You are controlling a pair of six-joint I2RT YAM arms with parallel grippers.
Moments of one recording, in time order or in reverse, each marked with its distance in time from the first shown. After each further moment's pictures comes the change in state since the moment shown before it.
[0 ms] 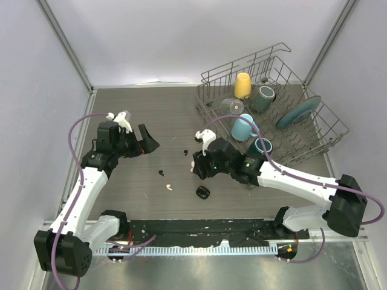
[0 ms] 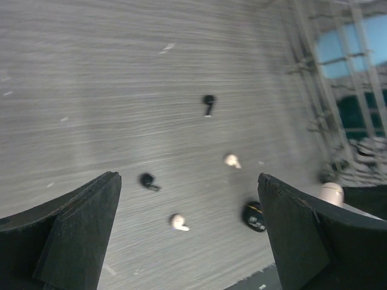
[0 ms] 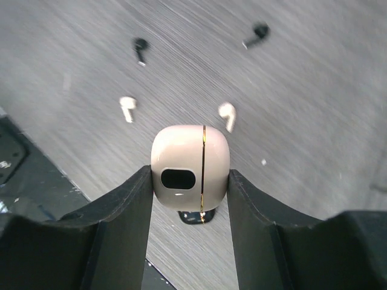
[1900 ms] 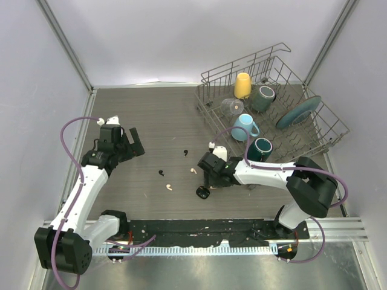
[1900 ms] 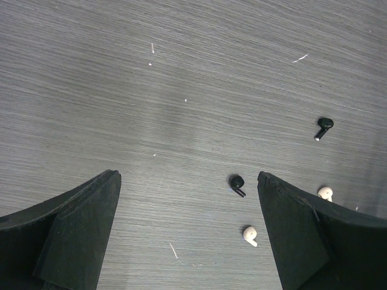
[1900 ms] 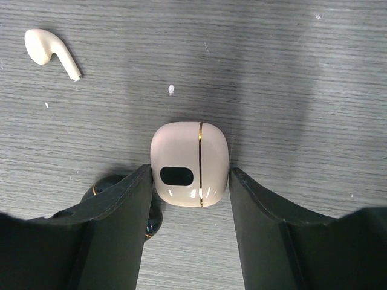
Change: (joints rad) left arm 0.000 0.021 0.008 -0.115 -0.338 -0.002; right arm -0.005 0.272 -0.048 -0.151 0.175 0.505
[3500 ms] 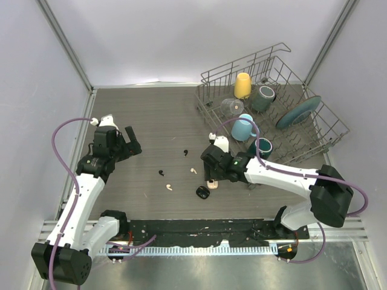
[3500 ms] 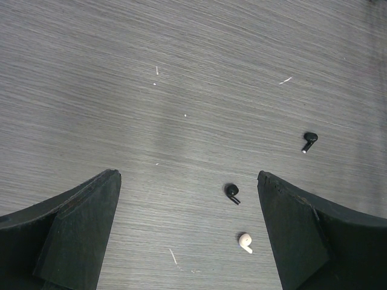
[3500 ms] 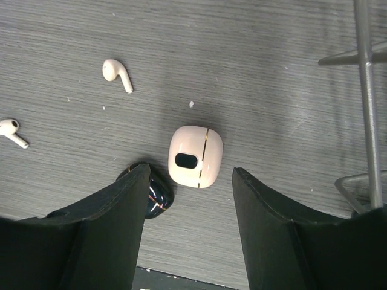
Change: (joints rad) left arm 0.000 -0.098 0.008 0.000 -0.037 0.000; right arm 0.000 -0.160 0.076 -0.082 0.060 -0.111
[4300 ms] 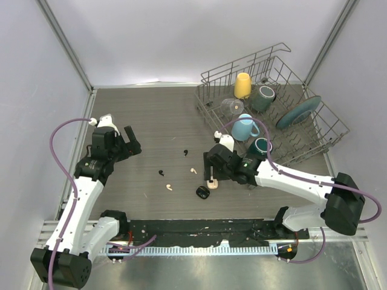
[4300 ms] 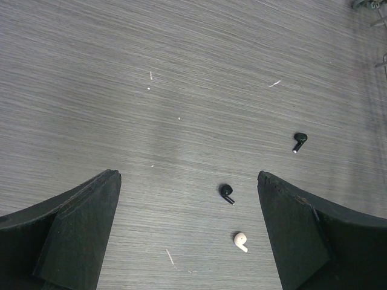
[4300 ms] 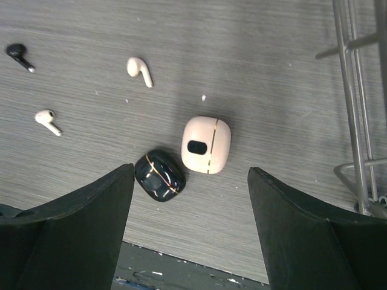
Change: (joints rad) left arm 0.000 -0.034 0.003 -0.001 0.015 0.003; right arm 0.000 -0.089 -0.024 -0.023 -0.035 0.023
